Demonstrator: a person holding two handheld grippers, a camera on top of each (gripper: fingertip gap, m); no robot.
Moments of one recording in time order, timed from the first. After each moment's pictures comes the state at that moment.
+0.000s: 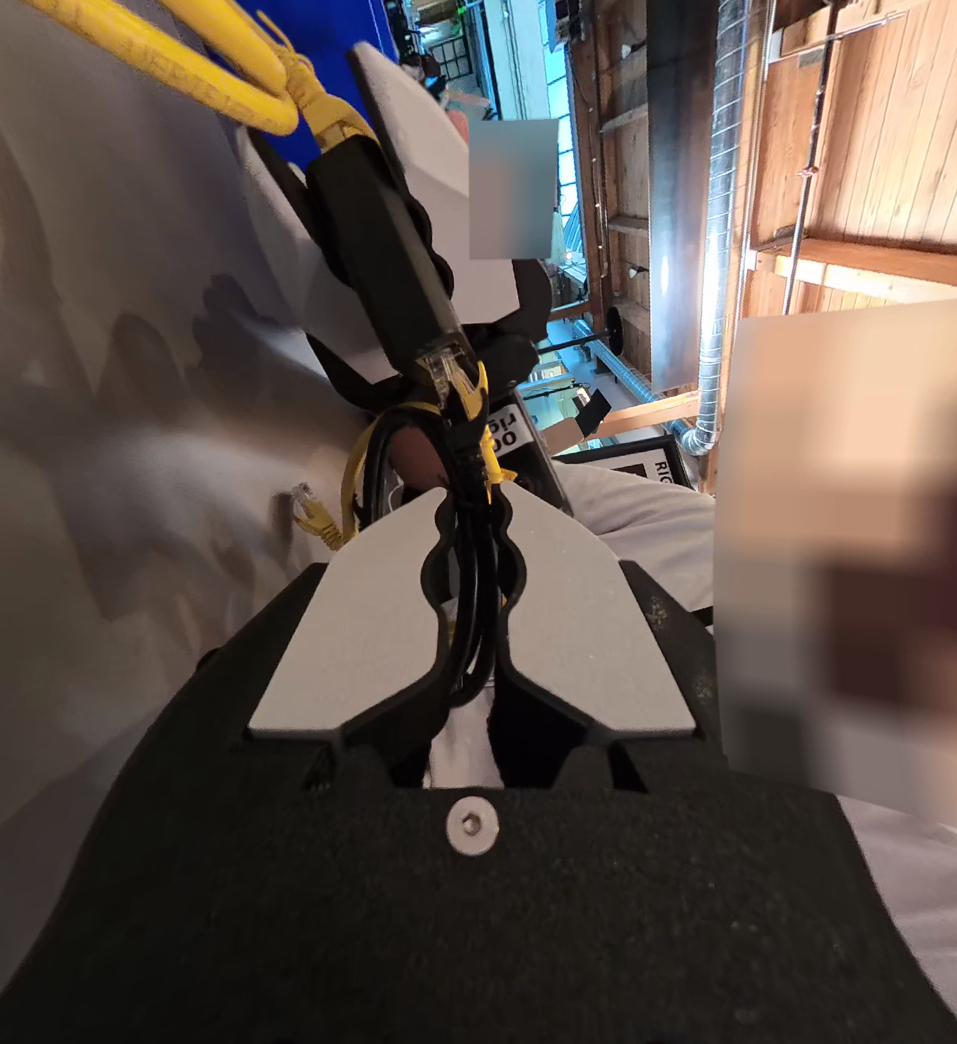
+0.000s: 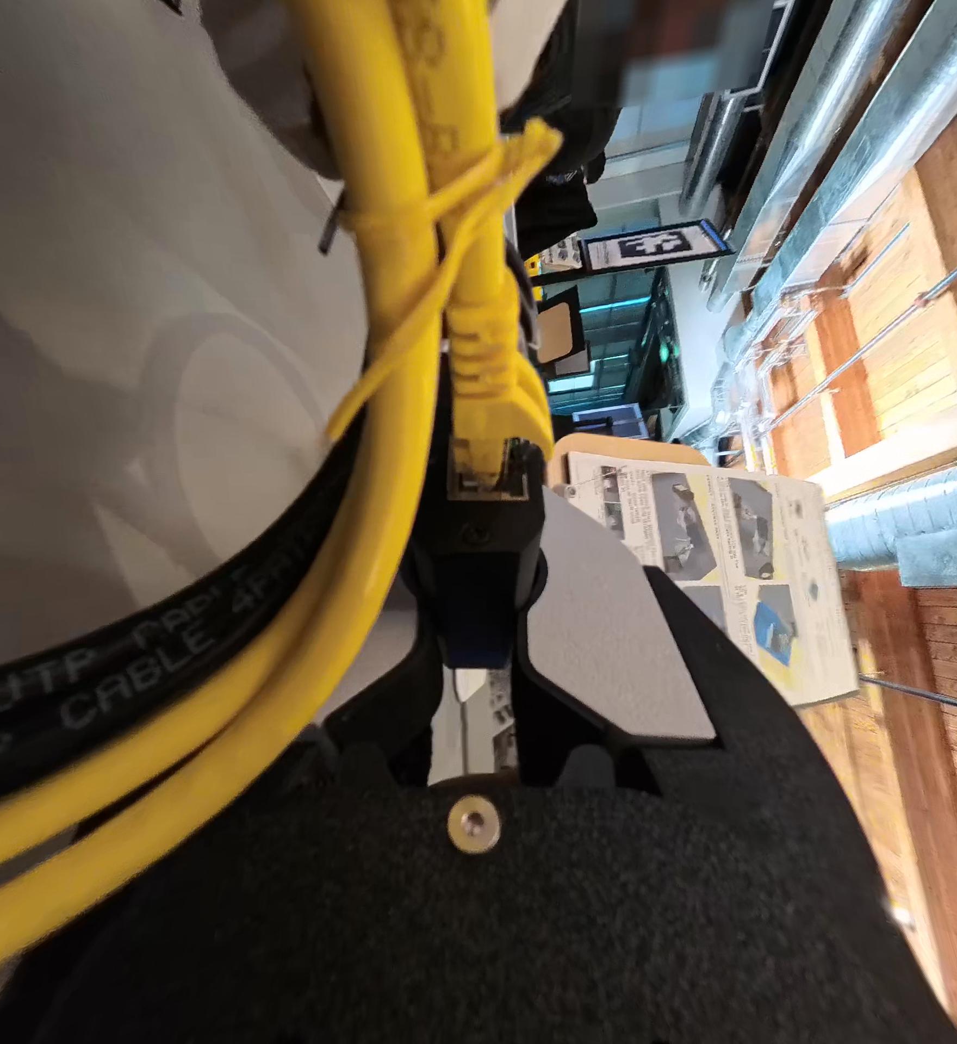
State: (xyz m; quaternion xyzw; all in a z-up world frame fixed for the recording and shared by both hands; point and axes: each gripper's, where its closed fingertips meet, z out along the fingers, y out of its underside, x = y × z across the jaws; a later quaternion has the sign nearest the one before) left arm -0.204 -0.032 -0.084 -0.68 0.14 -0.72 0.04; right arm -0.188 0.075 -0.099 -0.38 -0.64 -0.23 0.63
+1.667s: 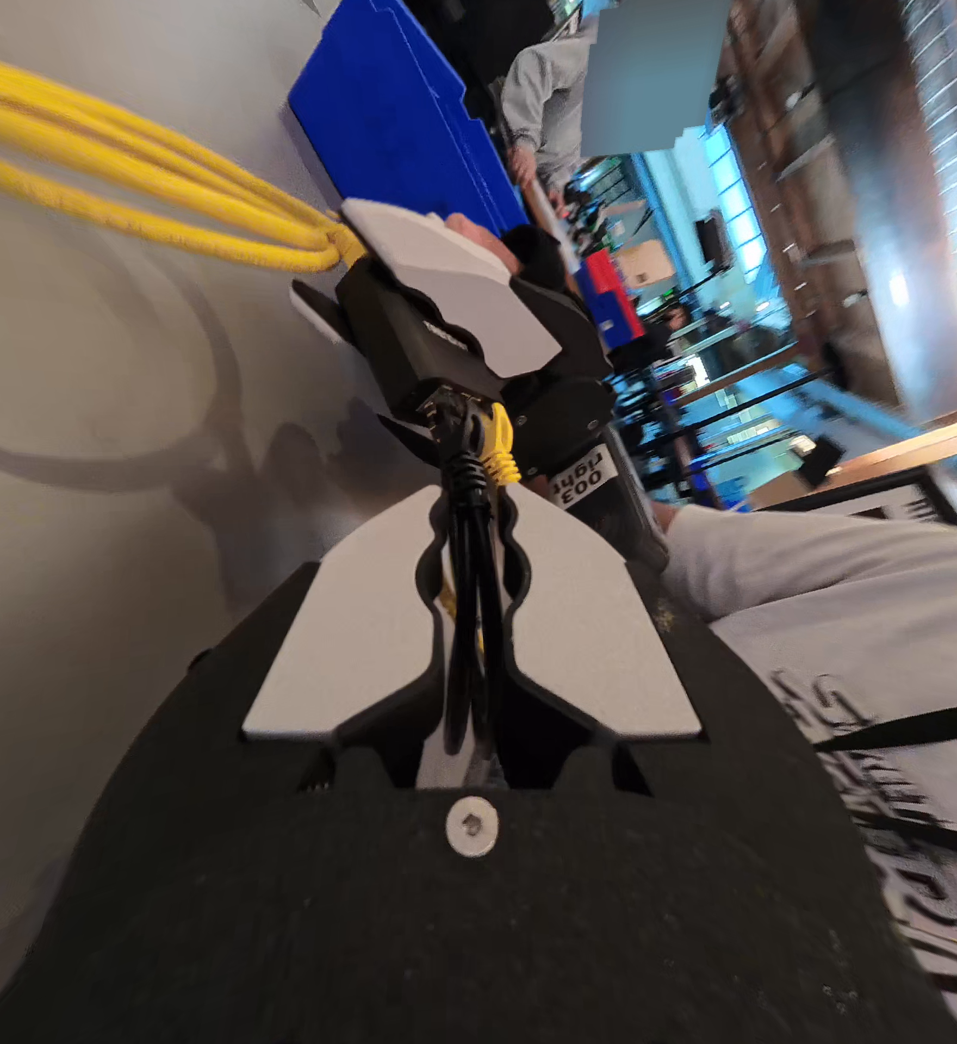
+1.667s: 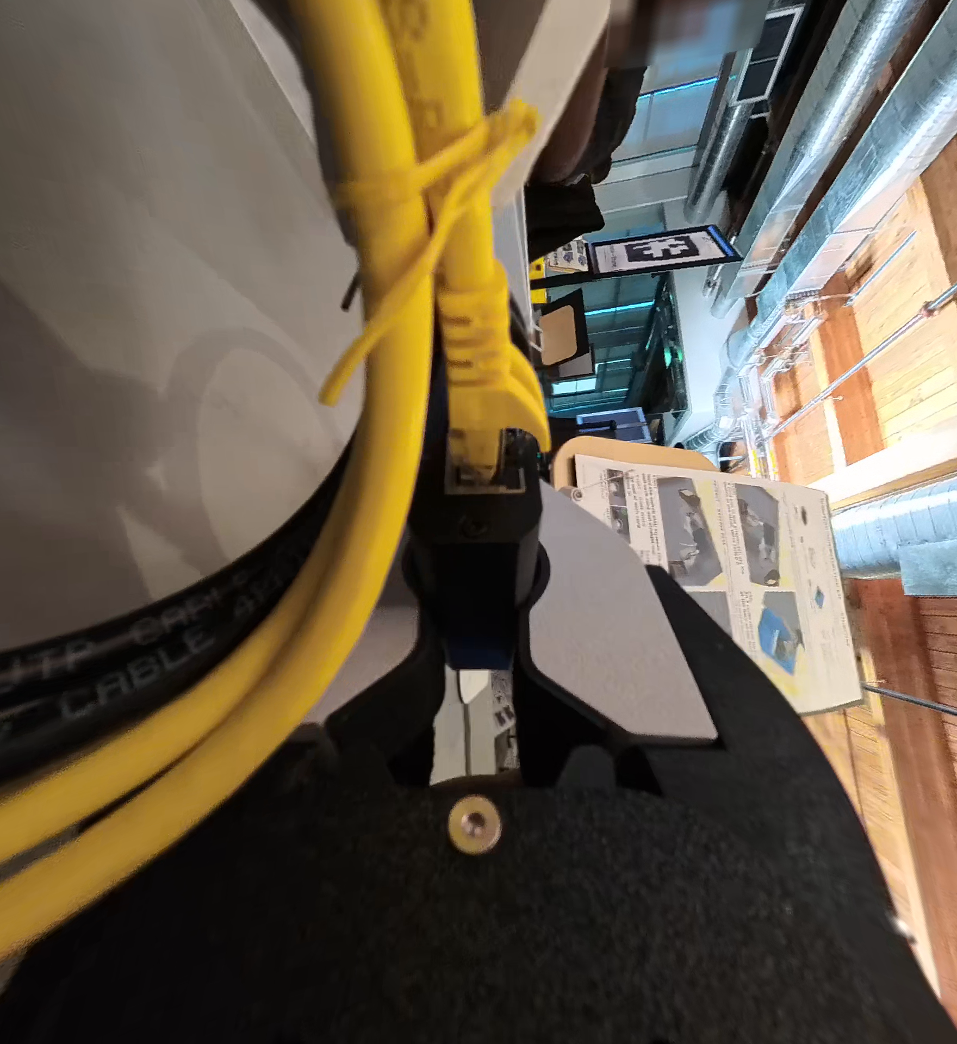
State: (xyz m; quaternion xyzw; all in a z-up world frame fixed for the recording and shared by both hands) left arm -0.202 -0.016 -0.092 -0.75 0.16 -0.59 0.23; right arm -0.187 0.071 -0.103 -0.37 -0.65 -0.23 0.62
